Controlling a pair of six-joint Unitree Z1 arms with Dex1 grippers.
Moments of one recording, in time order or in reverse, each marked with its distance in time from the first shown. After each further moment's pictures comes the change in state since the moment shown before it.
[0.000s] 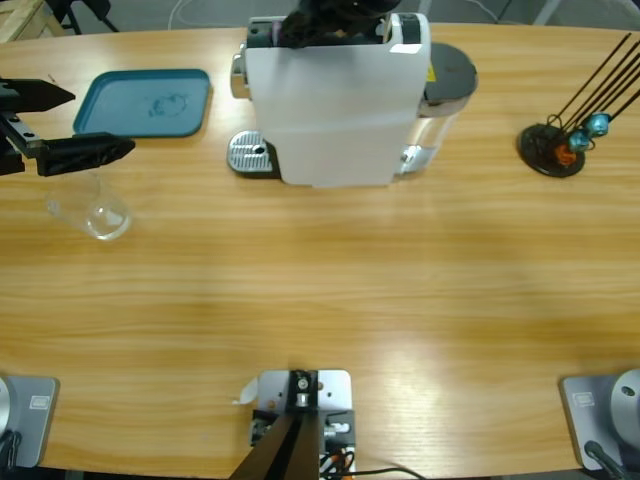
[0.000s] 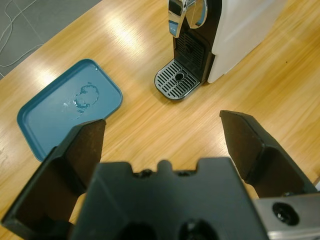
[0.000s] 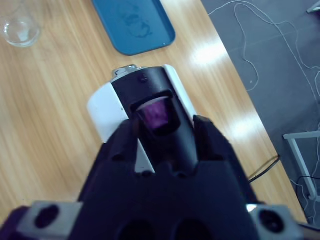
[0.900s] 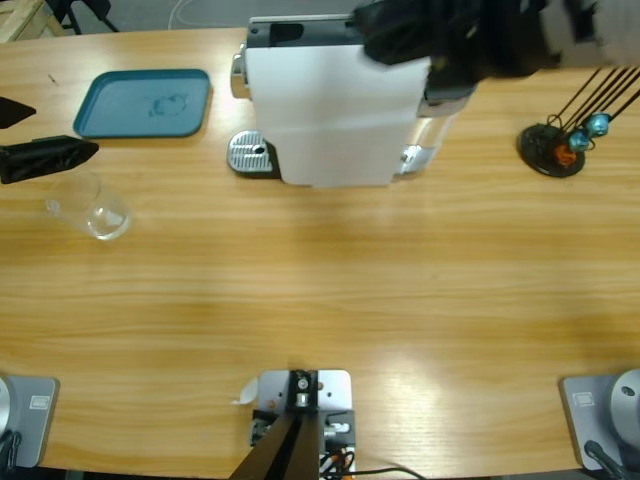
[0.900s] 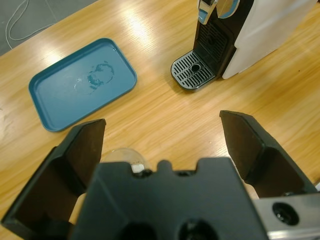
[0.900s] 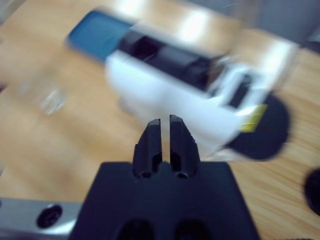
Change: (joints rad) arm 0 0.000 -0.098 0.037 0.066 0.077 -0.128; arm 1 0.206 -0.318 0.288 0.015 -0.387 0.811
